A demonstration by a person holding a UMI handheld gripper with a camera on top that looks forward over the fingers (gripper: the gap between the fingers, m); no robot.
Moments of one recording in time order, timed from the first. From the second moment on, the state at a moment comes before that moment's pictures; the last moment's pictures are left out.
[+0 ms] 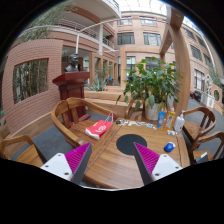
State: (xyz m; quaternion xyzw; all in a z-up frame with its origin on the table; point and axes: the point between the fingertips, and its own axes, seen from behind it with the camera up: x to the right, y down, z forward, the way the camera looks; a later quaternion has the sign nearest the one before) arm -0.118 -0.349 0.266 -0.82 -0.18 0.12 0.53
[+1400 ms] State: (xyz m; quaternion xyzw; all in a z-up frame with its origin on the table) arm 0.166 0.034 -0.010 -0.90 0.05 -0.06 0.42
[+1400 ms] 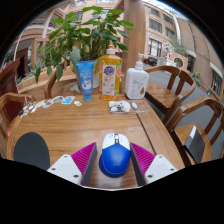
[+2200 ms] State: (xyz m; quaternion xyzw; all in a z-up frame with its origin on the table) arm 0.056 0.029 0.231 -0.80 0.04 0.00 0.60
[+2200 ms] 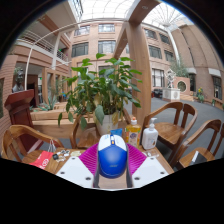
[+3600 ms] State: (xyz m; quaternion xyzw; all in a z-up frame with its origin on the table) arm -0.104 -0.248 0.181 -0.86 -0.04 -0.01 0.51
